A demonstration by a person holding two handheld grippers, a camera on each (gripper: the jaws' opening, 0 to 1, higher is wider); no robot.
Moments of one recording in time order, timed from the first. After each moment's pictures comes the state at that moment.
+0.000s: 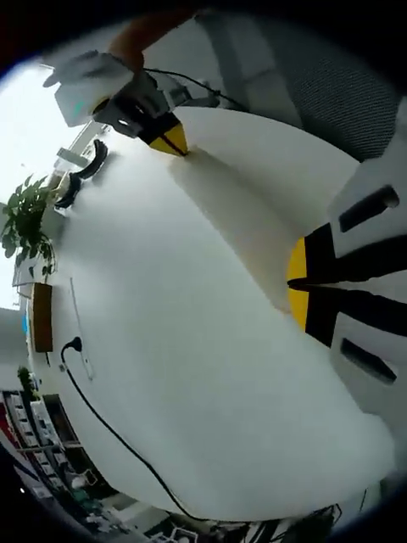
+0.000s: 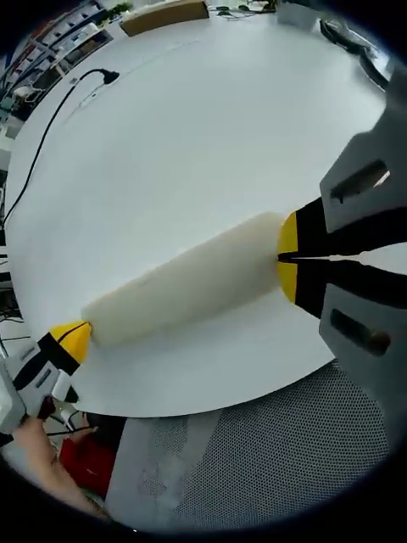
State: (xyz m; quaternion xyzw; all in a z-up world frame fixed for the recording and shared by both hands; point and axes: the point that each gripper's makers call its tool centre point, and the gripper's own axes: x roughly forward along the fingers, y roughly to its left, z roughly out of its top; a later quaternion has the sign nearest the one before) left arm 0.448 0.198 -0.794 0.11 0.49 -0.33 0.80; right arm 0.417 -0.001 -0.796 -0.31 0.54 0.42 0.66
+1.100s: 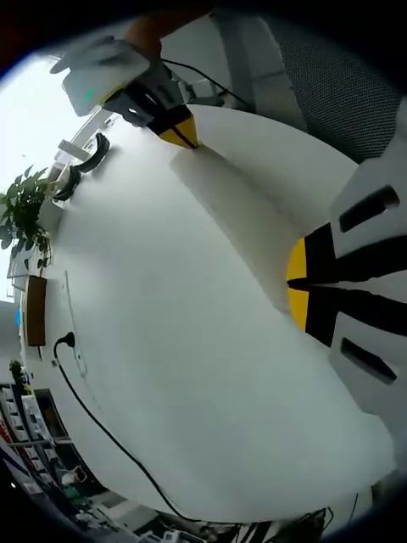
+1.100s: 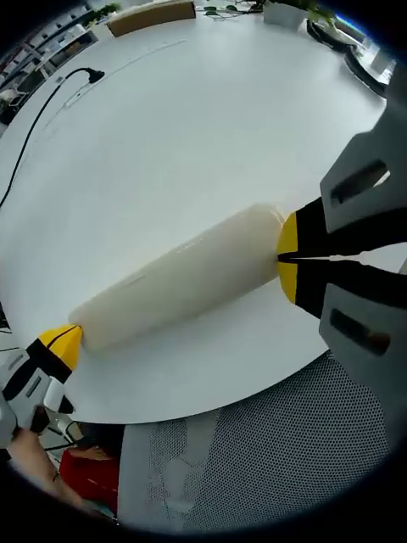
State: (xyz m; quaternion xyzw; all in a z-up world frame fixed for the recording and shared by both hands) left arm 0.449 0.197 -0.795 0.10 0.50 -0.32 0.80; right arm 0.407 -0.003 -0.795 -0.31 0.58 0.39 0.65
